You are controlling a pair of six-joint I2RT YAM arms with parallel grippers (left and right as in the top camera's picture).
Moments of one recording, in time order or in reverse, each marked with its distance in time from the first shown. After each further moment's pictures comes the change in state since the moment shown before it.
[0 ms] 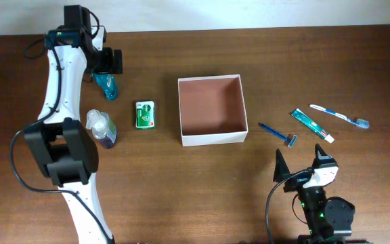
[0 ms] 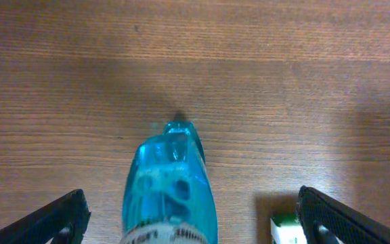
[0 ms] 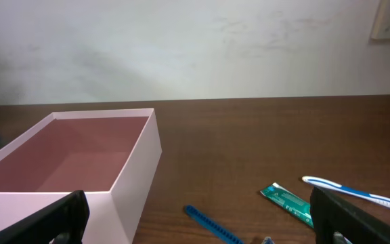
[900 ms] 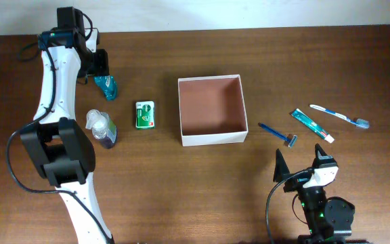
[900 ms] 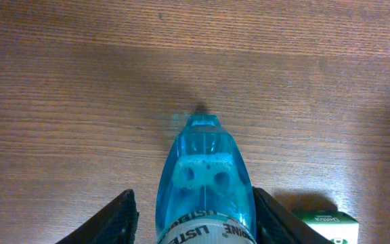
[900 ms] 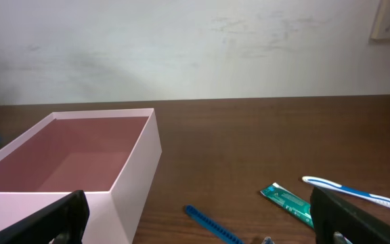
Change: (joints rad) left arm 0.033 0.003 0.000 -0.016 -0.008 0.000; right arm 0.000 0.000 0.000 0.000 0.000 0.000
